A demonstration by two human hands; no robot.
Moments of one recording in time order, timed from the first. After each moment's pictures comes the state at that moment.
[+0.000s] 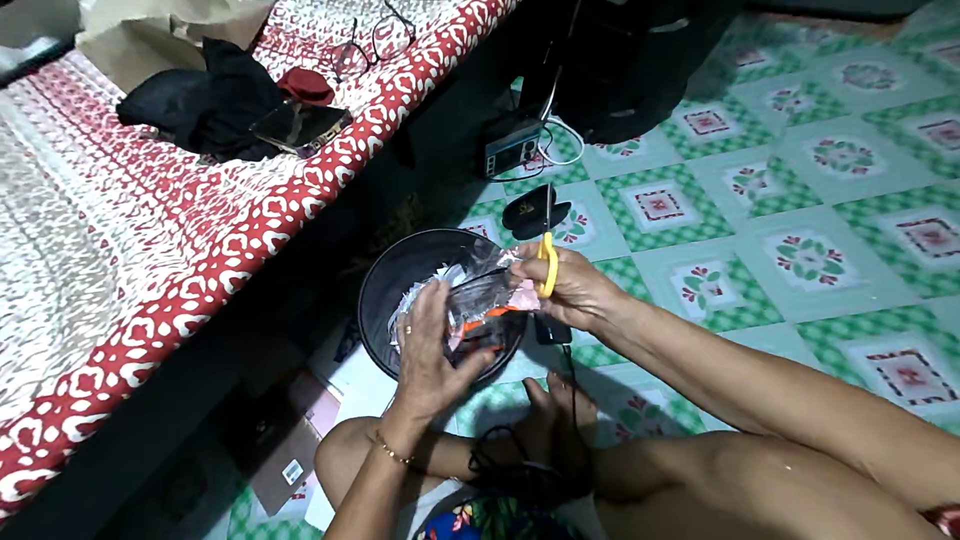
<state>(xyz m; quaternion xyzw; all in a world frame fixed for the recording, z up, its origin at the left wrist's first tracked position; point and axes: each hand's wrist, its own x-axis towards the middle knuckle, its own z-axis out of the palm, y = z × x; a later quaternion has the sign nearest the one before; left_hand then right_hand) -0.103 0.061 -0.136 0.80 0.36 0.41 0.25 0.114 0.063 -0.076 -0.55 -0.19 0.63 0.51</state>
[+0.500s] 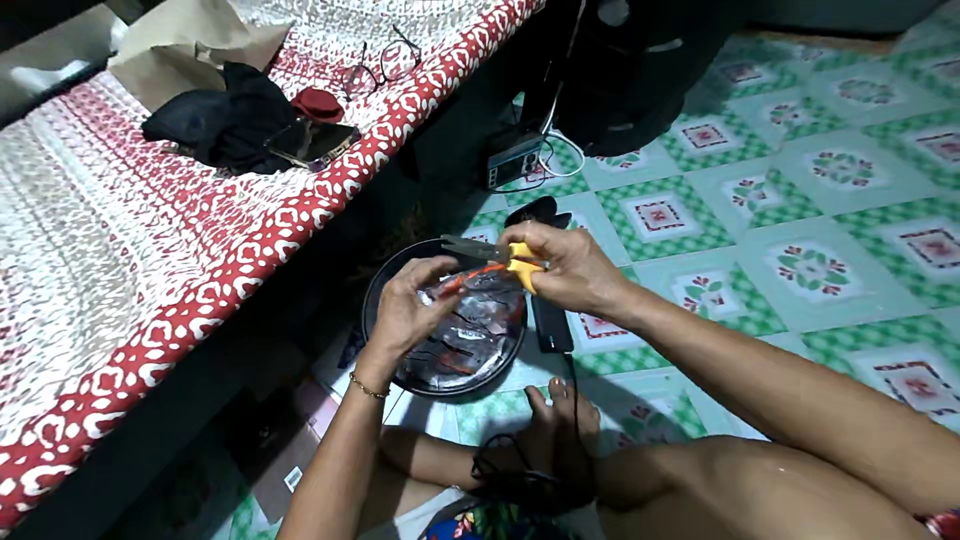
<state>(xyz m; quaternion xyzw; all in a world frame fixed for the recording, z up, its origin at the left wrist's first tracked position) -0.099 0.119 -0.077 0.81 0.37 0.30 0.33 0.129 0.067 -0.057 -0.49 -0.73 0.21 0.43</state>
